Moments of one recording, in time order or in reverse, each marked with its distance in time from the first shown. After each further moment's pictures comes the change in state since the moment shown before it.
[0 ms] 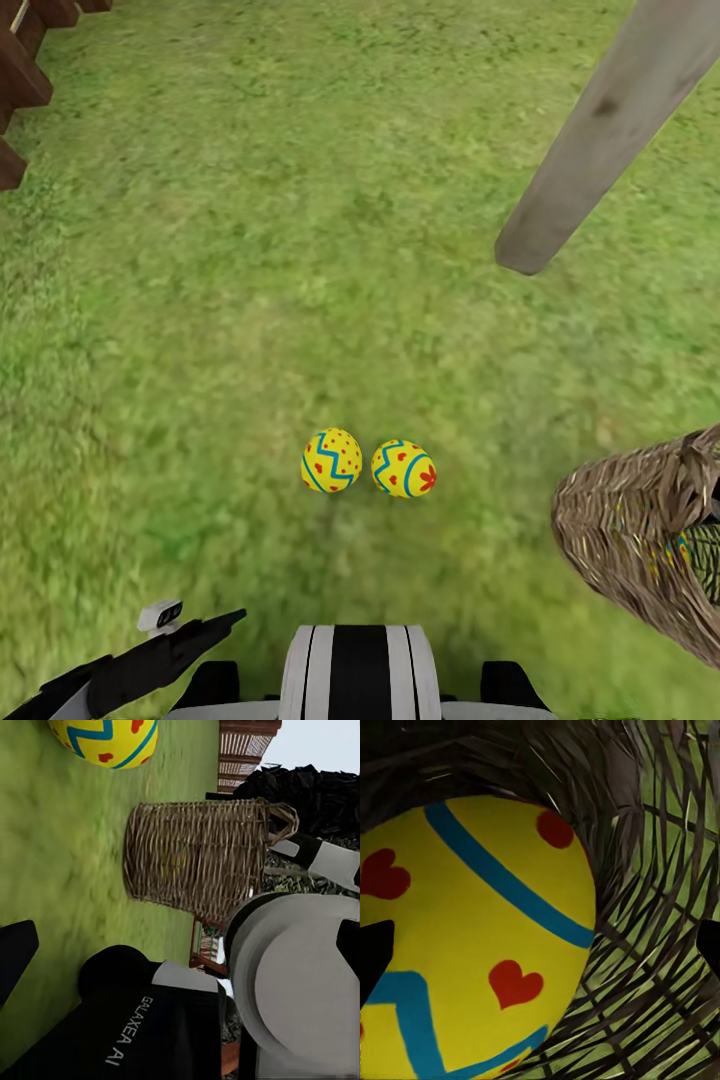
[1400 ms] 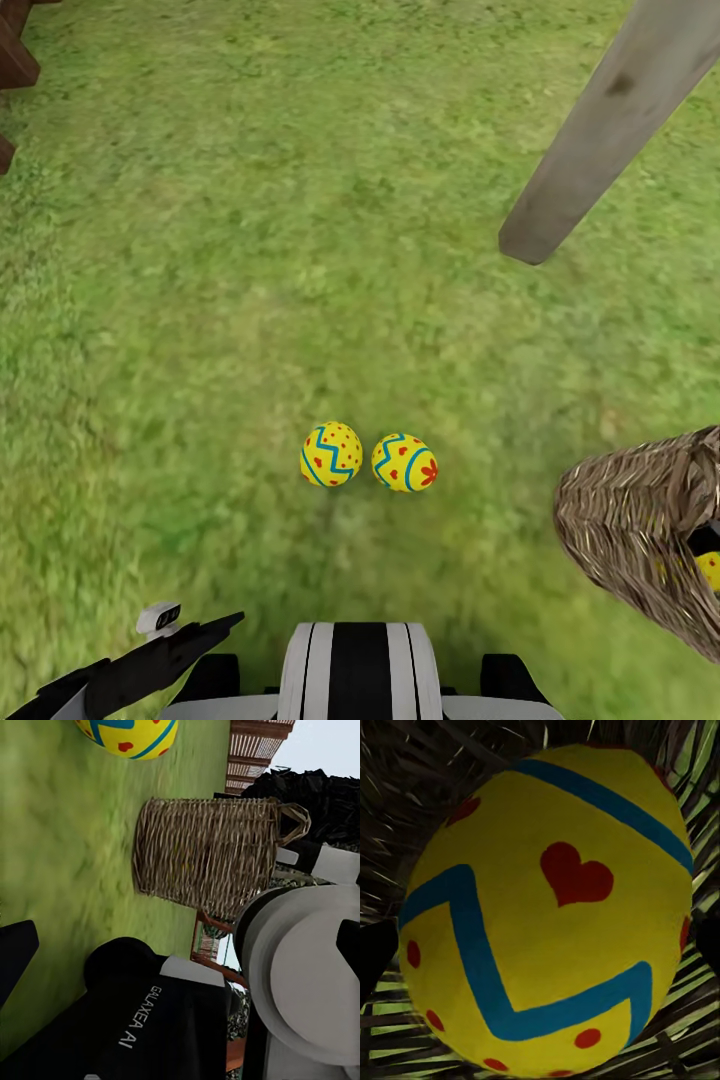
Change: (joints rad) left arm 0.001 0.001 0.000 0.016 0.000 0.000 0.000; right arm 0.005 0.019 0.177 0.051 -0.089 0.003 -0.002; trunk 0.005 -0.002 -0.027
